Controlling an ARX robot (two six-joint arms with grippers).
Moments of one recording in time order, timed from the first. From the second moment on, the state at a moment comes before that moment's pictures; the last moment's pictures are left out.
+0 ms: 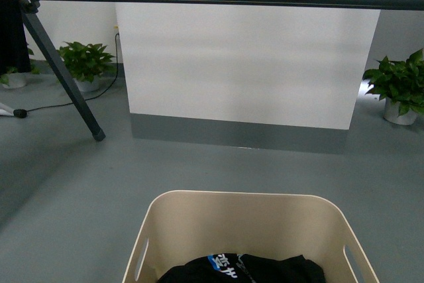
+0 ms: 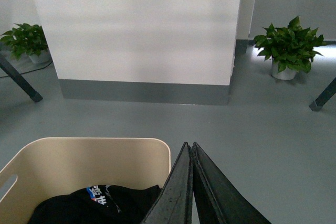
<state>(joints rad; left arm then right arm) 0.00 0.00 0.02 0.00 0.00 -0.01 0.00 0.00 0.01 0.00 0.00 0.00</state>
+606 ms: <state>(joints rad) 0.00 0.00 0.02 0.00 0.00 -0.01 0.00 0.00 0.01 0.00 0.00 0.00</state>
